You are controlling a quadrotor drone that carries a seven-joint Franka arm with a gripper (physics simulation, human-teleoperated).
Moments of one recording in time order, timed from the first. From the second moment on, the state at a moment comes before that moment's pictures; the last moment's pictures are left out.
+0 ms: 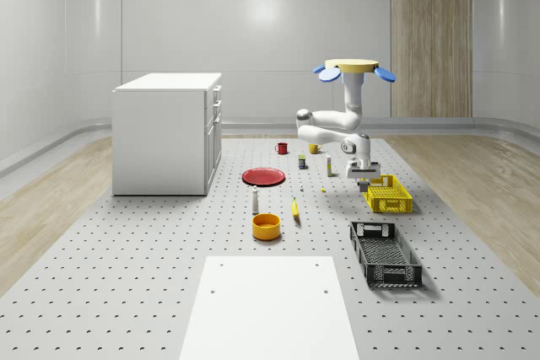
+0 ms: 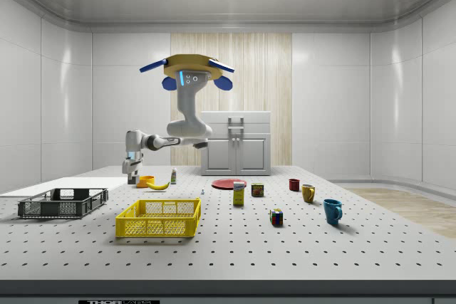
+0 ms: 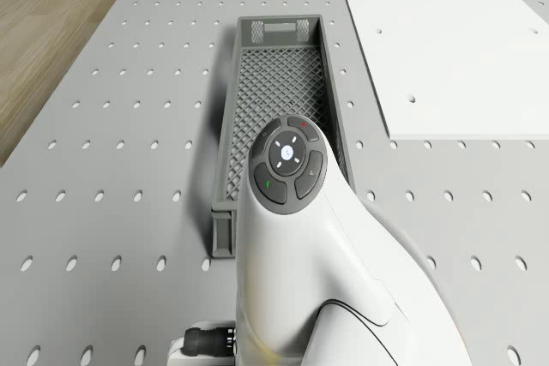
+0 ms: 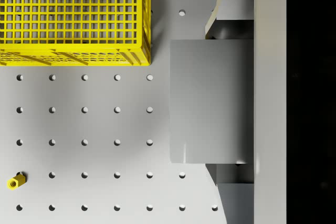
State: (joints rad) arm -1.22 -1.51 1.28 -2.78 -1.87 1.61 1.66
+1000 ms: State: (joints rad) arm -1.22 -1.52 1.28 -2.78 -1.86 1.63 1.66
